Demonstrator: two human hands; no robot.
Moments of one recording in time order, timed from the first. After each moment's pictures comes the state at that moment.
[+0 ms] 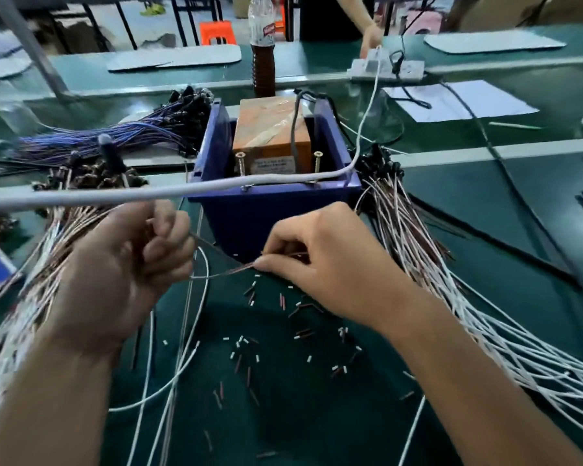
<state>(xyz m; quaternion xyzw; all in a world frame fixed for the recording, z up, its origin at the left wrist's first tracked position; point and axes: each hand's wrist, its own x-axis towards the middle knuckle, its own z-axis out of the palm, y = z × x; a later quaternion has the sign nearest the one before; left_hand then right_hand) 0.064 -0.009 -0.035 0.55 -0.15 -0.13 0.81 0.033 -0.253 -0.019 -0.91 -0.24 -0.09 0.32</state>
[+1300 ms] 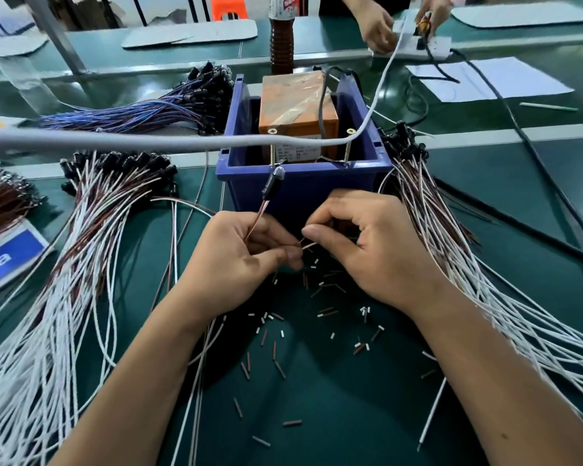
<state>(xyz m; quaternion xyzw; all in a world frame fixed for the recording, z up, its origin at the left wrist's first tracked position) 0.049 -0.054 -0.058 0.78 -0.20 -0.05 0.59 0.034 -0.262 -0.046 -0.86 -0.24 -0.17 0.41</state>
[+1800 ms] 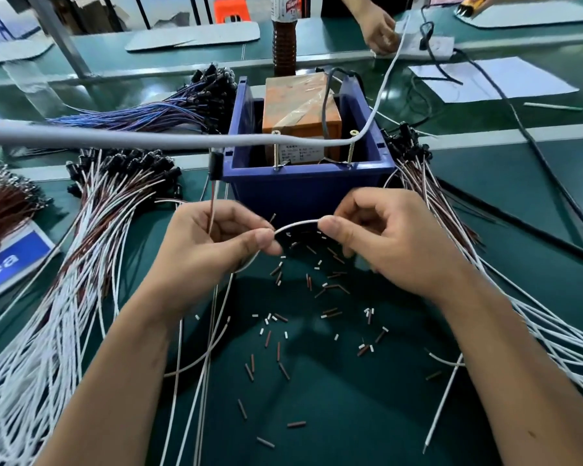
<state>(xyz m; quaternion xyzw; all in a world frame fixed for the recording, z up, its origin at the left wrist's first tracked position) 0.049 -0.030 -0.045 0.70 -0.16 -0.06 0.69 0.029 -0.277 -0.034 -0.85 -0.14 -0.05 0.50</state>
